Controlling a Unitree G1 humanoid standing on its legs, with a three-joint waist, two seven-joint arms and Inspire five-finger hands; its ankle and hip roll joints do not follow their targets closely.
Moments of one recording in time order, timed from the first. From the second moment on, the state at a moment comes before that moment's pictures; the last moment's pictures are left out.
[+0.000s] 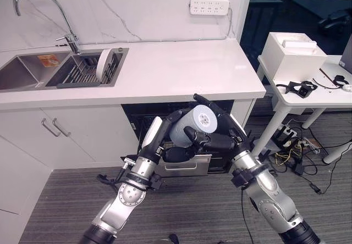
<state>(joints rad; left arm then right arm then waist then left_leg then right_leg) -0.07 0.49 -0.36 -0.05 0.08 -0.34 0.19 -0.12 -0.40 0.39 -0.19 0.71 -0.11 0.01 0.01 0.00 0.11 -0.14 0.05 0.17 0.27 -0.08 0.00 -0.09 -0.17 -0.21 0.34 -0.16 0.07</state>
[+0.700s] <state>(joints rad) -0.08 0.48 -0.38 -0.06 0.05 -0.31 0.16 -0.12 -0.40 0.39 -0.19 0.68 -0.11 -0.05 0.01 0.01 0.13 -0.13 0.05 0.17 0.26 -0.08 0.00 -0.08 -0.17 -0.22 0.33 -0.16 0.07</state>
